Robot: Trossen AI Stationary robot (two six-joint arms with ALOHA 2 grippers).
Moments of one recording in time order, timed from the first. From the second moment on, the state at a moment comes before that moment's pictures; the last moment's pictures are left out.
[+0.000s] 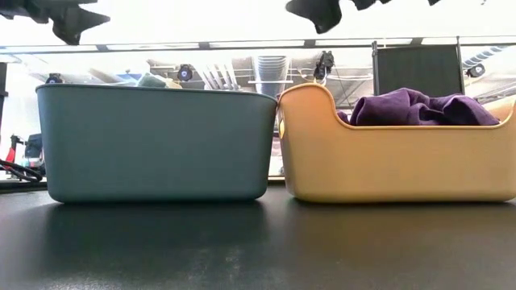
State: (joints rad) left arm -0.44 0.14 0.53 -0.41 -0.61 -0.01; right arm 0.19 1.36 0.90 0.14 -0.14 -0.17
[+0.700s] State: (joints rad) left arm -0.44 0.18 0.37 -0.02 -0.42 -0.14; right arm 0.17 1.27 0.75 0.32 -0.03 -0.23
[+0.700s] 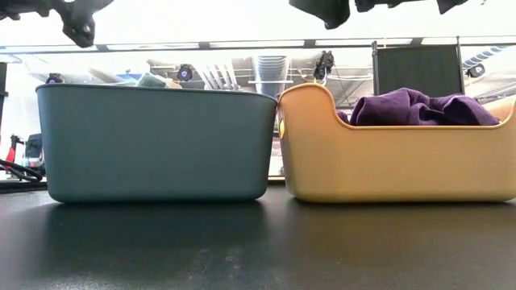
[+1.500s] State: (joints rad) left arm -0.39 0.25 0.33 -0.09 -0.42 -0.36; right arm 0.05 1.26 0.70 0.40 -0.08 -0.27
